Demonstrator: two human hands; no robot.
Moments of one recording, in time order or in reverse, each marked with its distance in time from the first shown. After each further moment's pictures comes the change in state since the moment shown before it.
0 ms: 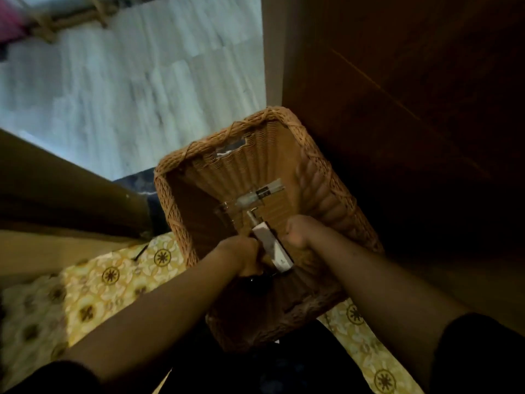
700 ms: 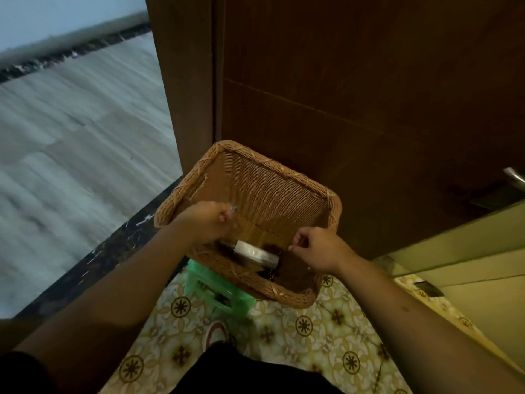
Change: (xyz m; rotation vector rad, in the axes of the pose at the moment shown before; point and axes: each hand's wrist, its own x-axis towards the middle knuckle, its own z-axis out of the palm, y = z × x) left_hand -0.065 -0.139 -0.096 -0.049 0.385 0.574; right_hand -0.208 -0.142 0.063 0.381 0.616 0.378
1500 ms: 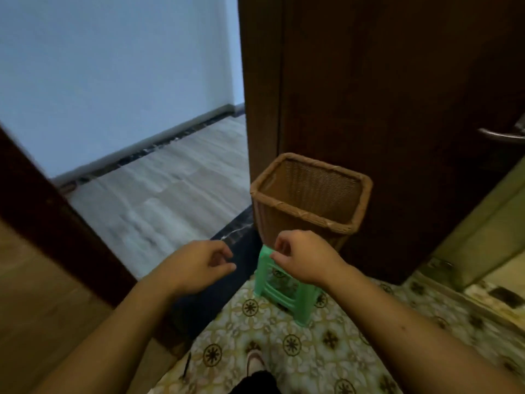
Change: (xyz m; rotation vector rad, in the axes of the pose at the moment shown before) left_hand -0.452 -0.021 0.043 0.128 0.226 -0.034; right_hand -0.302 -0.162 0.146 0.001 0.267 -0.428
